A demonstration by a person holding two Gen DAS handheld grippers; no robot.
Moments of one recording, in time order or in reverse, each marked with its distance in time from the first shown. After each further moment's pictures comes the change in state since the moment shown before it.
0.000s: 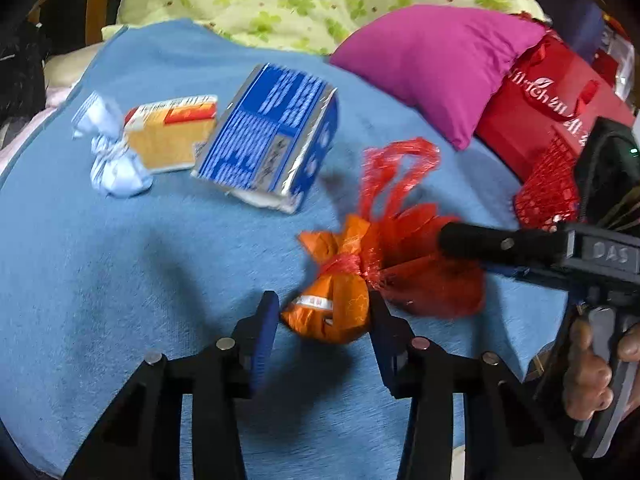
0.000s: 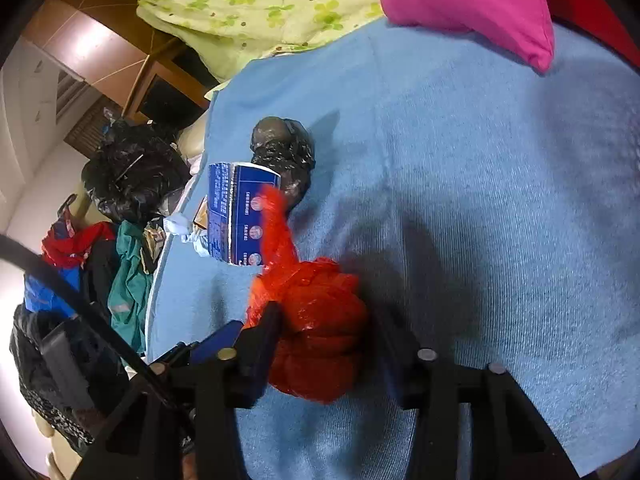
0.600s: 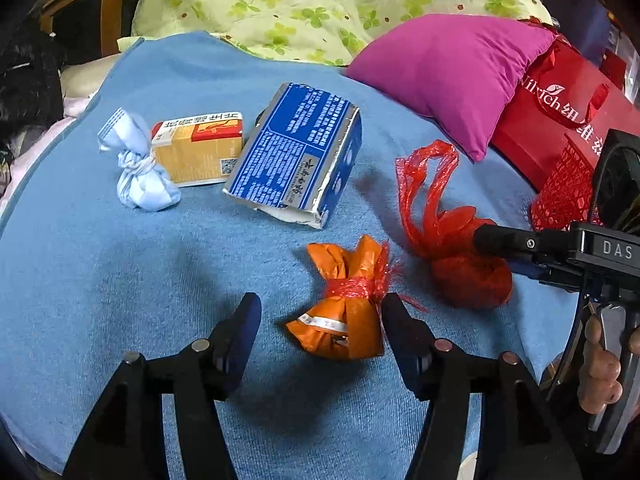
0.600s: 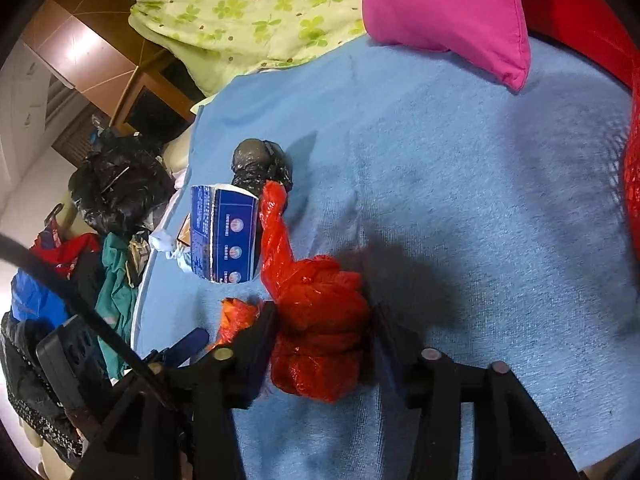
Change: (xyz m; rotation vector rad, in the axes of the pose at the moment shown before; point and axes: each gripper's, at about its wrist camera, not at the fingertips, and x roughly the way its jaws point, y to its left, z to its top) left arm -0.013 0.010 0.004 0.005 -0.047 0.063; right arm -0.009 -0.012 0.005 0.025 -0.015 -0.042
